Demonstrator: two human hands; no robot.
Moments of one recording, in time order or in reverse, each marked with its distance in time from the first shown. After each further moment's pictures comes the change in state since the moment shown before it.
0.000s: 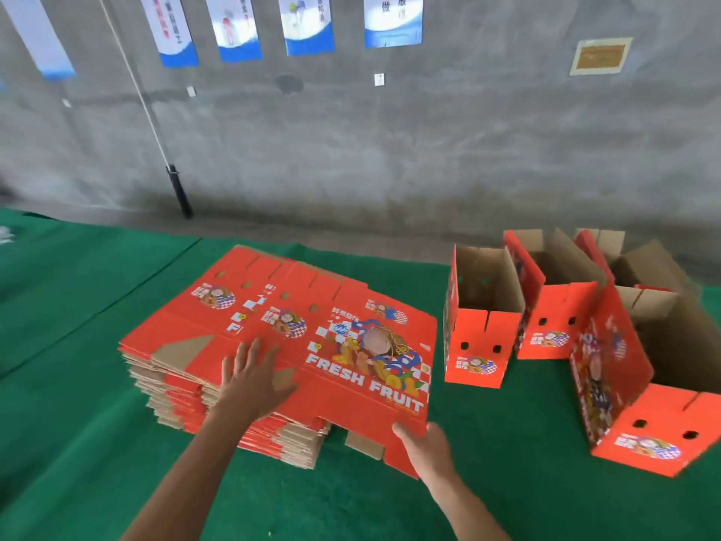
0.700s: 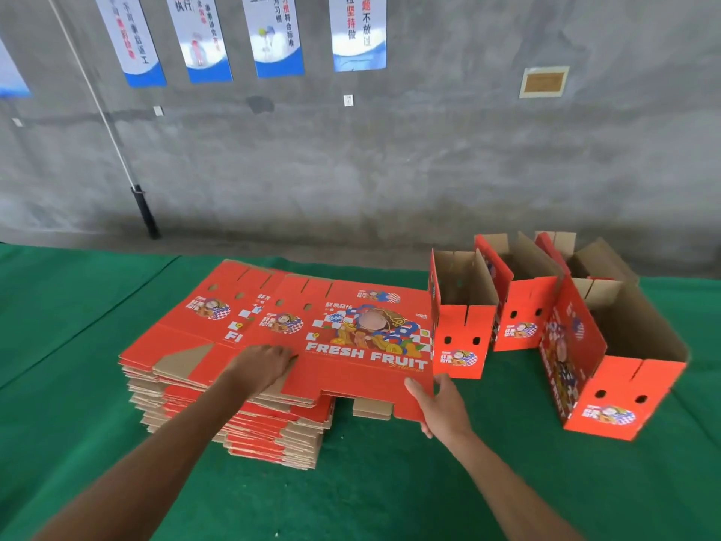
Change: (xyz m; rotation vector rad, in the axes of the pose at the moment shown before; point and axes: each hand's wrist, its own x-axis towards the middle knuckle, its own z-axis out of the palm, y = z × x) left_hand 0.012 -0.029 -0.030 0.261 0.174 0.420; right_hand -0.035 -0.051 -0.014 -0.131 0.128 -0.154
